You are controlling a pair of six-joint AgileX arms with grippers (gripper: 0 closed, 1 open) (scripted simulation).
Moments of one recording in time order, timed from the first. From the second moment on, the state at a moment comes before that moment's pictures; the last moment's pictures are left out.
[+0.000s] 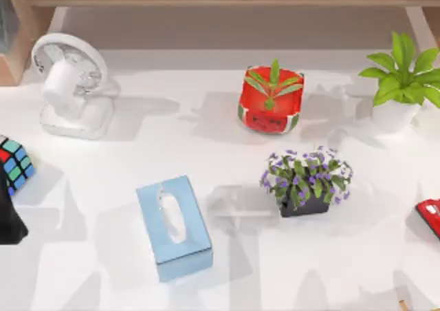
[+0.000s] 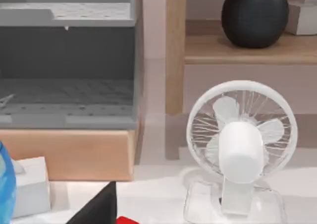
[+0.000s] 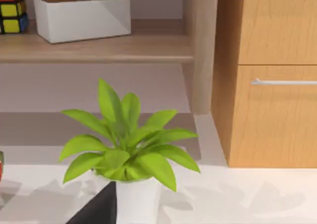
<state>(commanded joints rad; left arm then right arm) 0.00 0.00 0.00 0.00 0.00 0.00 0.00 0.00 0.00 0.00 0.00 0.00</state>
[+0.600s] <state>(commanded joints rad) 0.00 0.00 0.00 0.00 0.00 0.00 -0.08 0.37 0.21 0.23 -0.08 -0.28</state>
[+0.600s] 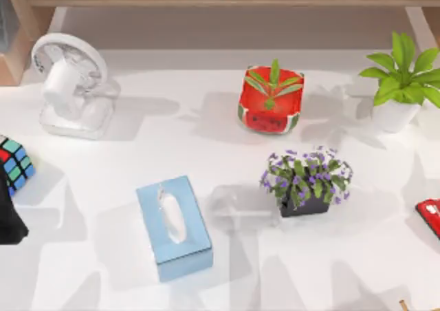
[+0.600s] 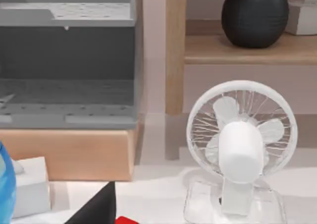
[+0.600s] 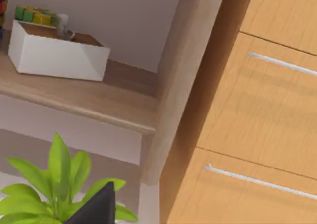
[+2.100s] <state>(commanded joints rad) 0.00 0.00 0.00 0.00 0.00 0.00 -0.46 2.30 1.10 1.21 -0.42 -1.56</state>
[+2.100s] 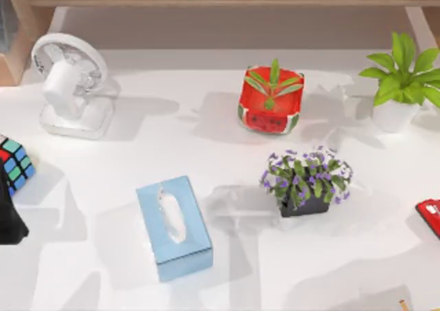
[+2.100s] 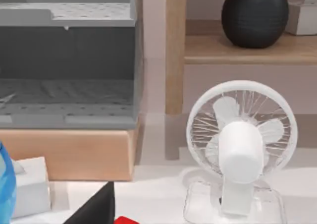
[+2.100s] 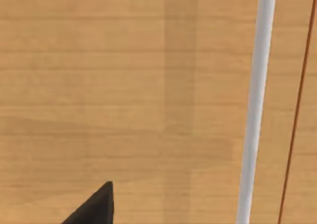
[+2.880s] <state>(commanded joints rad) 0.00 0.00 0.00 0.00 0.00 0.00 -0.44 2.35 1.21 1.14 -0.40 -1.56</state>
